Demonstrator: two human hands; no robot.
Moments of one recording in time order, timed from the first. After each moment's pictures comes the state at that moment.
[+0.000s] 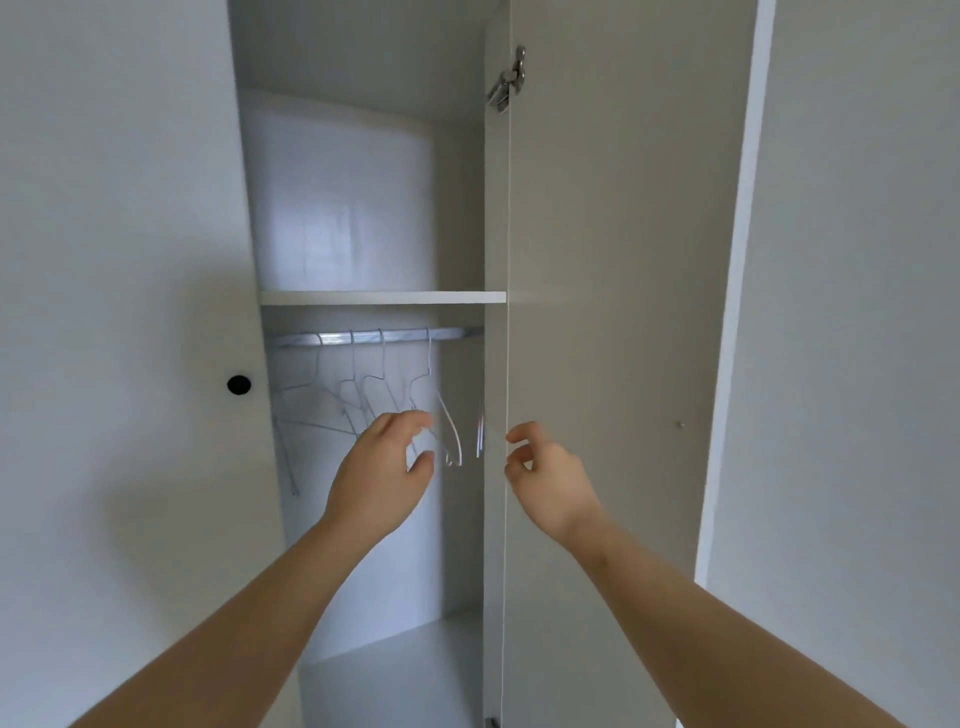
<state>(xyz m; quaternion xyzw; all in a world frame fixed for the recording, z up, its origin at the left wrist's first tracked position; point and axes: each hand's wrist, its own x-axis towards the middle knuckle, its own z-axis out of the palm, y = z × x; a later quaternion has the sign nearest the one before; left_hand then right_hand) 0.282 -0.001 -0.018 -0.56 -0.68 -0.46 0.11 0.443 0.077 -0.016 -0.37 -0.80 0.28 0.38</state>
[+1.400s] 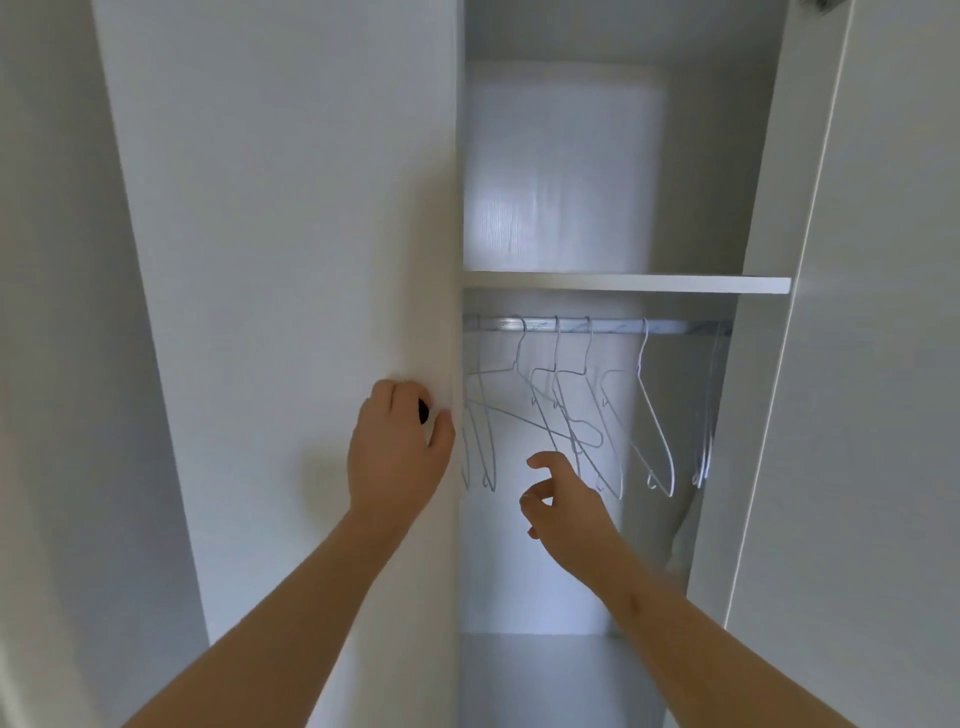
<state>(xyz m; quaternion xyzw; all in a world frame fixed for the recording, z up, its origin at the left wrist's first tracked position) 0.114 -0.049 -0.016 -0.34 -0.76 -0.44 0.35 0.223 0.079 -0.063 -0.22 -0.85 0.41 0.26</state>
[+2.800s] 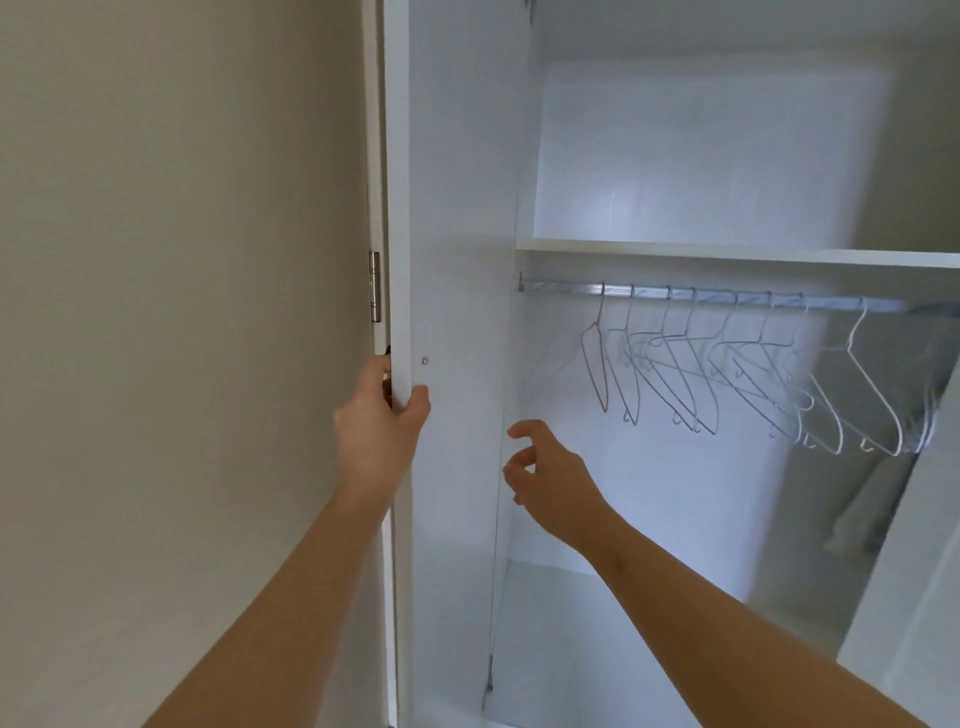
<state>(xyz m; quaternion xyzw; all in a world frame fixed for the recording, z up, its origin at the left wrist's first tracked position) 0.068 -0.458 -0.034 -0.20 -0.73 -0.60 0.26 0.149 -0.307 -0.065 -0.08 -0.90 0.39 0.20</state>
